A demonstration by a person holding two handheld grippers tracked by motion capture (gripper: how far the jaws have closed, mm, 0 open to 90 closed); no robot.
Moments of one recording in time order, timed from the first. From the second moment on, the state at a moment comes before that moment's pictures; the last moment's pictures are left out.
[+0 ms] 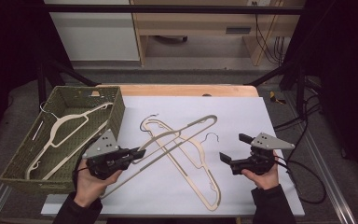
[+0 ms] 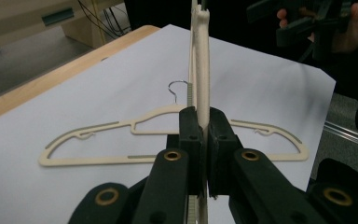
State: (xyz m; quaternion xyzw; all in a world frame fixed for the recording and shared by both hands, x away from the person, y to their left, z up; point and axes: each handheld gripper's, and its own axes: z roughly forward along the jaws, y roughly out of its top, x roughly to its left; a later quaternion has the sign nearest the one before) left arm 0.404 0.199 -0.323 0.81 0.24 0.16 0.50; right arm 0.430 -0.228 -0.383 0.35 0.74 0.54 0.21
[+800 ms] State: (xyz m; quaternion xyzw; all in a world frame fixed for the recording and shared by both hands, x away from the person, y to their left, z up) left arm 0.439 0.286 -0.261 0.80 0.28 0.21 0.49; right arm 0.428 -0.234 -0.382 0.36 0.73 0.54 0.21
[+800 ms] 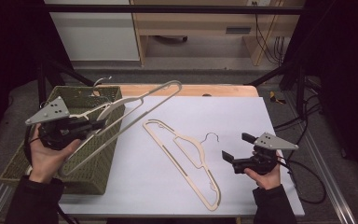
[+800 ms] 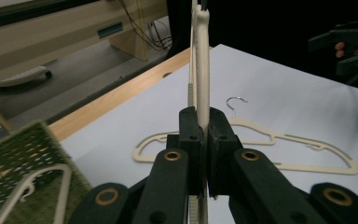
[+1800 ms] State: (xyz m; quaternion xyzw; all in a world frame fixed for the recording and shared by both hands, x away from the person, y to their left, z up) left arm 0.484 0.398 -0.287 0.79 0.35 0.24 0.44; right arm 0.430 -0.233 -0.383 0.36 0.73 0.54 0.21
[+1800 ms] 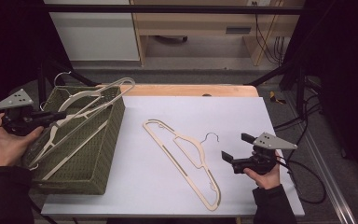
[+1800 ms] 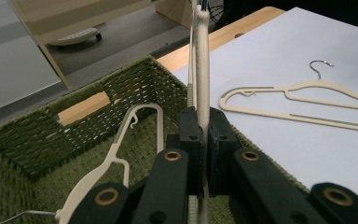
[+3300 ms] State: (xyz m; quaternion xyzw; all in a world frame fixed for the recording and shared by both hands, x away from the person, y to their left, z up) left arm 0.493 0.438 -0.359 0.78 0.45 0.17 0.41; right arm 0.429 -0.236 -0.383 0.36 0.73 0.54 0.21
